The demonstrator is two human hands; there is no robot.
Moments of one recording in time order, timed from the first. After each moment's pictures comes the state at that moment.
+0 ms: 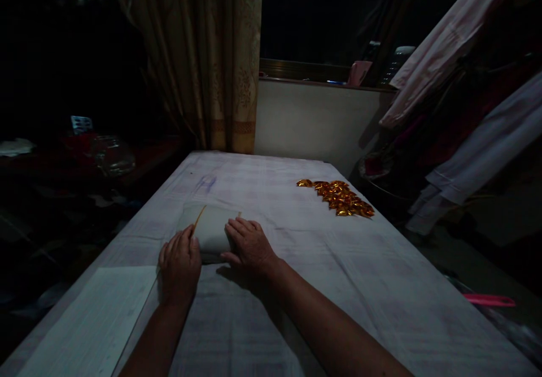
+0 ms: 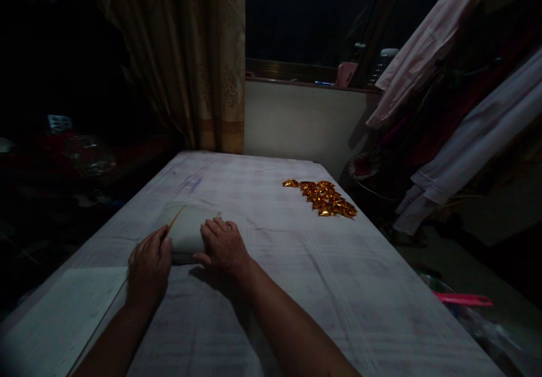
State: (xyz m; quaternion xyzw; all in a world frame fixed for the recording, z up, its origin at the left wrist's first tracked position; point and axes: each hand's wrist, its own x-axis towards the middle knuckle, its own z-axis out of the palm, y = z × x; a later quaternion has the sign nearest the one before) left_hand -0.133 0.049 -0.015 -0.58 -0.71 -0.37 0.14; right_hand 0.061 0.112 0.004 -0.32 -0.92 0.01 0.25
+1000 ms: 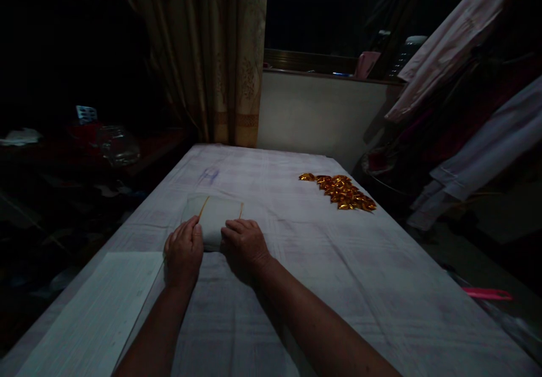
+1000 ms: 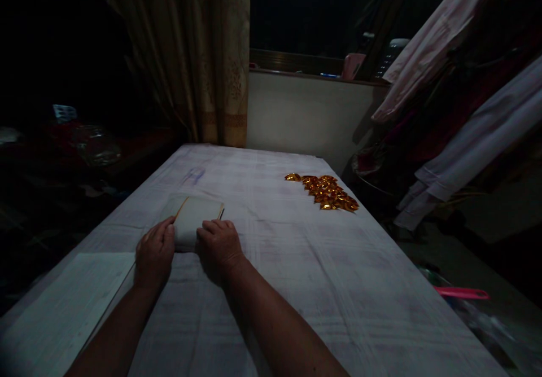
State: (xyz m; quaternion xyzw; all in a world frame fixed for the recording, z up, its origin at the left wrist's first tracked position) left_hand -0.135 0.048 -0.012 -0.57 -0.72 -0.40 0.07; right_hand 0.039 0.090 0.001 -0.37 -0.90 0.03 0.23
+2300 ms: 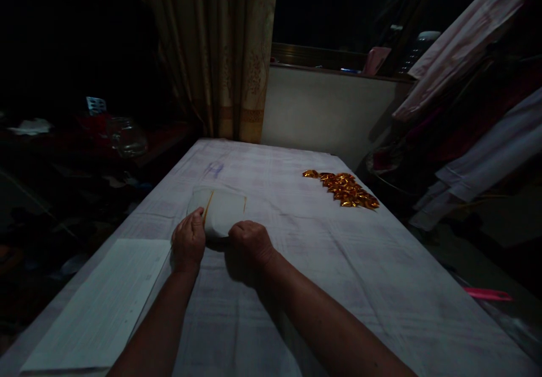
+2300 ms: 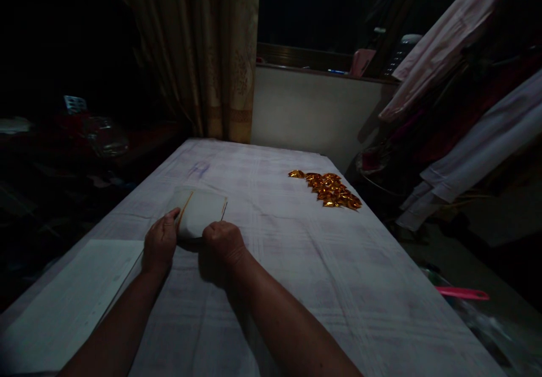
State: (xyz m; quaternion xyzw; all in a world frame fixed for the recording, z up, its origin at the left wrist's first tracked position) left_hand -0.140 0.052 -0.015 -0.52 -0.72 -0.46 0.00; right_hand 0.037 0.085 0.003 -0.35 -0.91 -0.04 0.19
